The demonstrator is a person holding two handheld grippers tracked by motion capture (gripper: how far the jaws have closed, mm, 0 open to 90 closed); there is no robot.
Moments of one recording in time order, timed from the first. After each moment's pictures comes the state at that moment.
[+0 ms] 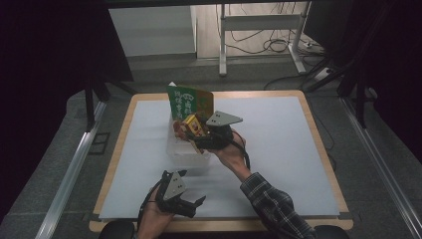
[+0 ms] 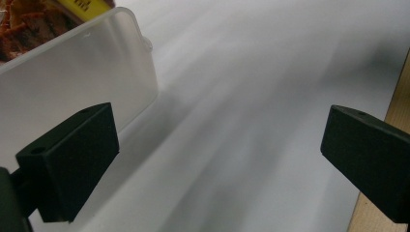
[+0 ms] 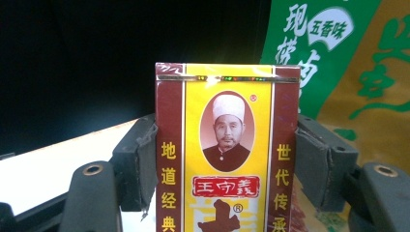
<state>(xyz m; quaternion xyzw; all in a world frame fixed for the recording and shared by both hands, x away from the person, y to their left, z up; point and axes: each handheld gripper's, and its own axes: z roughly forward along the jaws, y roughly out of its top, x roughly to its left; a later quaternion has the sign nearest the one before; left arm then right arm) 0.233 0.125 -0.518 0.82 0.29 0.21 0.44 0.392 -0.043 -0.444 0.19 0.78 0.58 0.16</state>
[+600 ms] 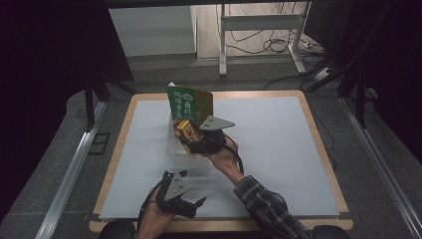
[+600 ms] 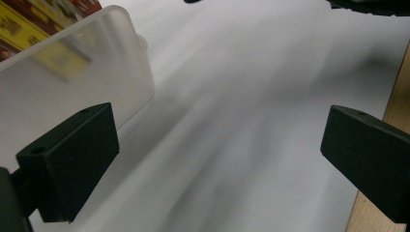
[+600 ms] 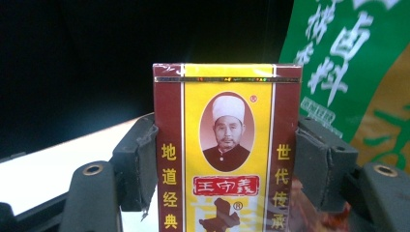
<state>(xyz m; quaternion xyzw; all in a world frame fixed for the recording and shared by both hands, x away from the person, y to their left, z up) 0.233 0.123 -0.519 0.83 0.28 0.20 0.44 0.389 -0.026 -0.464 0.20 0.78 0.58 0.14</state>
